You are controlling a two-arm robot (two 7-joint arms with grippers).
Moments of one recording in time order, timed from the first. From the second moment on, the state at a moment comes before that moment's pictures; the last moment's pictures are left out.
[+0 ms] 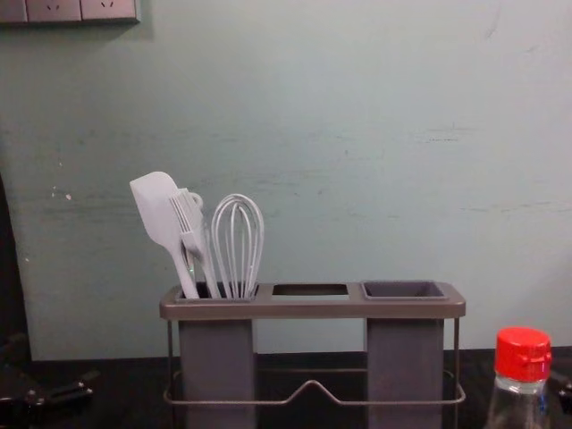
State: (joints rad) left arm -0.20 0.60 0.45 -1.41 -0.25 -0.12 0.03; right arm 0.19 0.61 -0.45 -1.42 0.25 -0.12 -0.03
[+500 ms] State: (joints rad) left arm -0.20 0.60 0.45 -1.41 -0.25 -0.12 0.03; right arm -0.02 0.70 -0.33 -1.62 0.33 -0.18 0.02
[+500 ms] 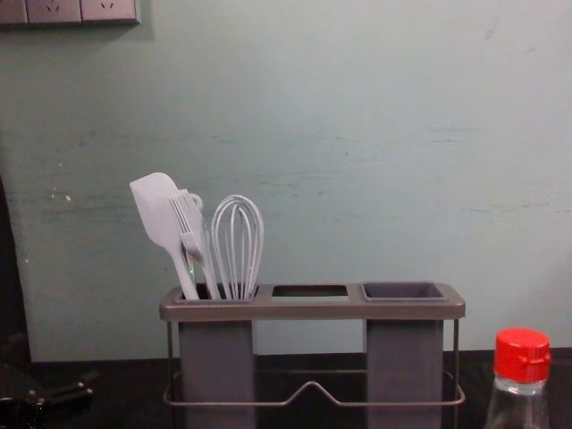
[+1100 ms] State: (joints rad) left arm -0.20 0.60 0.45 -1.41 -0.25 -0.12 0.03; right arm -0.23 0.83 -0.19 -1.82 0.65 -0.21 0.34
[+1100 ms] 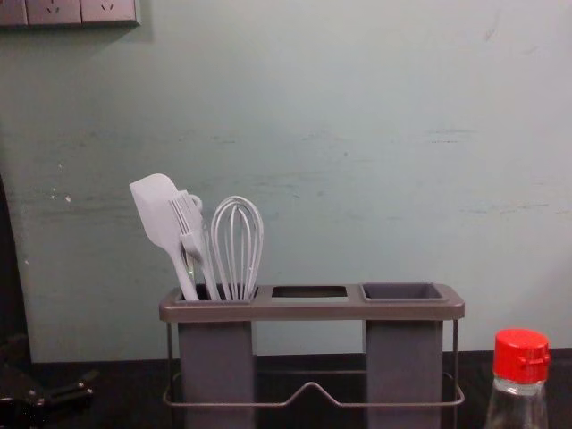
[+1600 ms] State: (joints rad) left arm -0.20 0.60 0.45 -1.41 -0.25 -0.12 0.03; right arm -0.11 0.73 -0.28 -1.79 0.59 -0.15 0.43
